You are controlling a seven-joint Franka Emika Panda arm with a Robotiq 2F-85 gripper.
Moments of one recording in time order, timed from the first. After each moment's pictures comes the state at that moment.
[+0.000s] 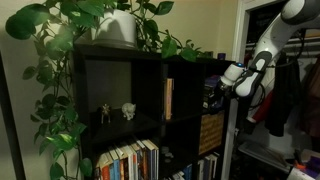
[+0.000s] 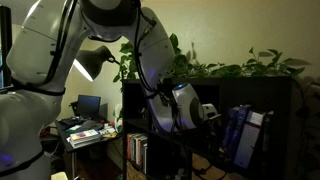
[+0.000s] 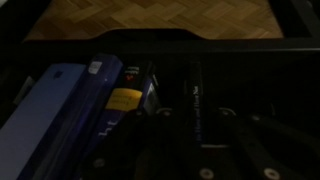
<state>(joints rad) -0.49 0.36 0.05 -2.24 -0.83 3.29 0.50</state>
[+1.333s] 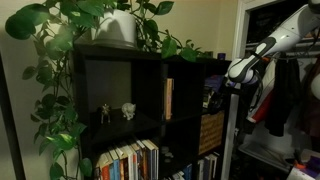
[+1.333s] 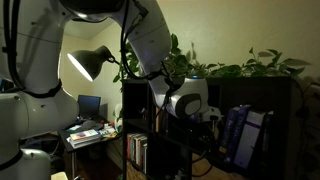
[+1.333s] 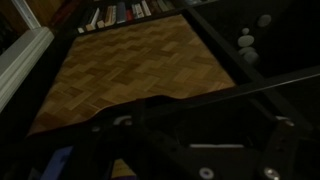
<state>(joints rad) -1.29 0.35 0.92 -2.32 -0.26 2.84 0.03</state>
